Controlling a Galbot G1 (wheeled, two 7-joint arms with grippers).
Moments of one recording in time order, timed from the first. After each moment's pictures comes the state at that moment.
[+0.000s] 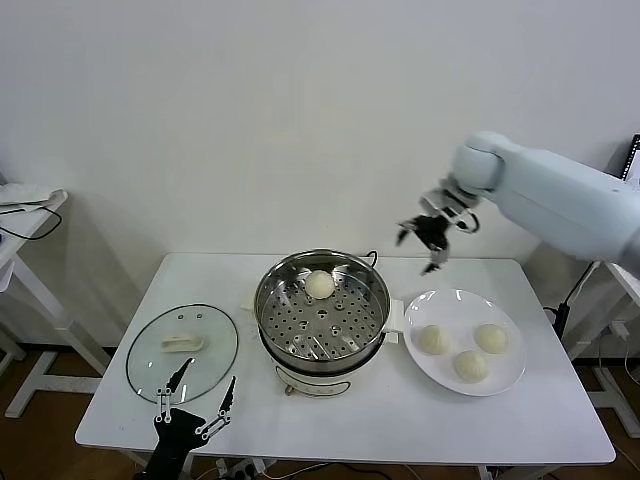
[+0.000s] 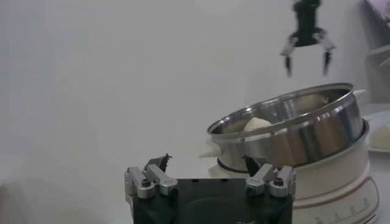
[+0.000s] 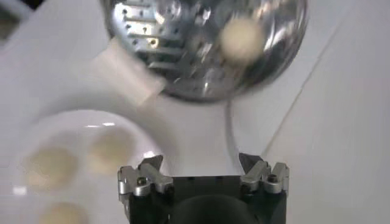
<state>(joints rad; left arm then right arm) 1.83 -1.28 -0.57 -2.10 0.12 -0.29 0.03 0.54 0.82 -1.31 1.09 0.27 0.06 -1.19</state>
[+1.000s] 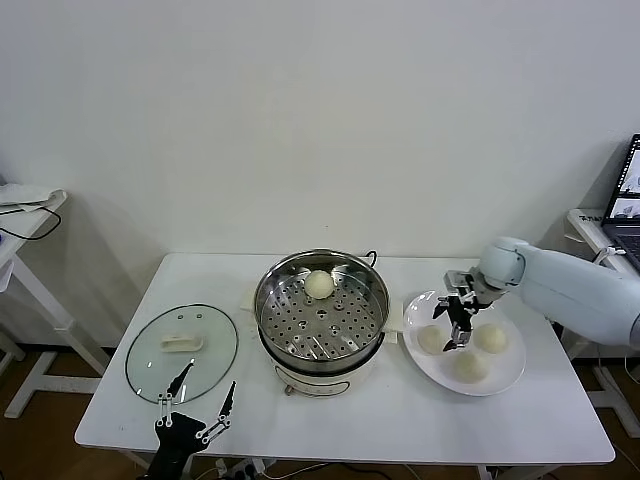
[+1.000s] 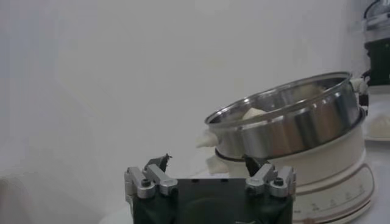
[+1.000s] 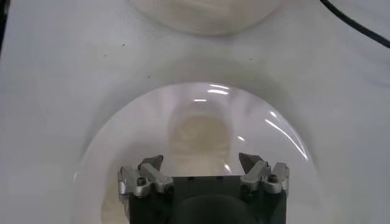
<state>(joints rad) 1.84 -1.29 -0.57 -2.08 0.13 -0.29 0.03 0.25 0.82 -1.28 1.04 0.32 -0.12 -0.98</state>
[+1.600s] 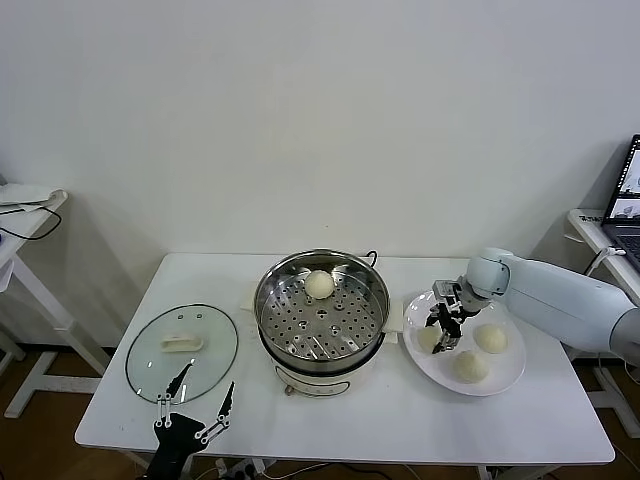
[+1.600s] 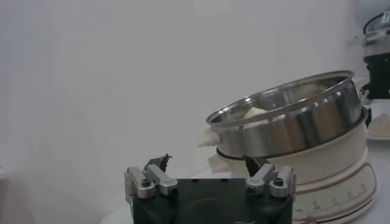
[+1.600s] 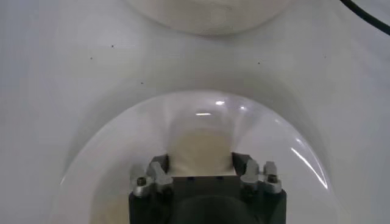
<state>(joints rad) 1.84 -1.29 -0.57 -2.07 0.13 -0.30 0.03 0.23 0.83 -1.27 1.04 0.29 -0.13 -0.97</state>
